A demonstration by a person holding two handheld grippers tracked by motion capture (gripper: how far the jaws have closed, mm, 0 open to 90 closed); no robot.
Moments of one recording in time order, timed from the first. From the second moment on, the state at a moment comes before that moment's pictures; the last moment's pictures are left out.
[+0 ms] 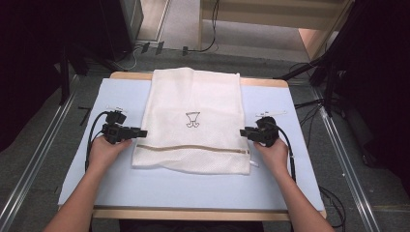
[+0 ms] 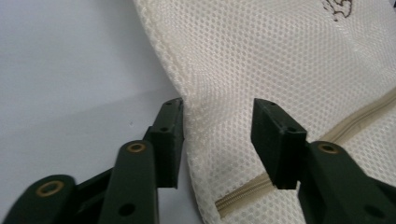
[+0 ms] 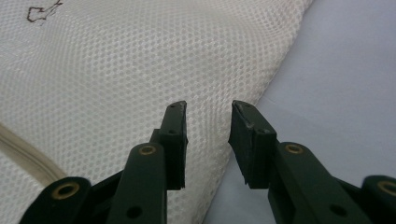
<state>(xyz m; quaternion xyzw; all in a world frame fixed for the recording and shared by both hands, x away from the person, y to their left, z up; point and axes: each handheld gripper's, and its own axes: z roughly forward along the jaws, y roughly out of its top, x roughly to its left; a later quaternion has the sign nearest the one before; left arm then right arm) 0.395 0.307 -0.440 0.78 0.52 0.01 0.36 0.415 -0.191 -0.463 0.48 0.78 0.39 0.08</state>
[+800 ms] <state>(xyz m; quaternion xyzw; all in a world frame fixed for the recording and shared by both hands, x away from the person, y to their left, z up) 0.376 0.276 -0.403 0.79 0.47 0.02 0.39 0.386 -0.204 -0.448 0.47 0.79 0.40 0.07</state>
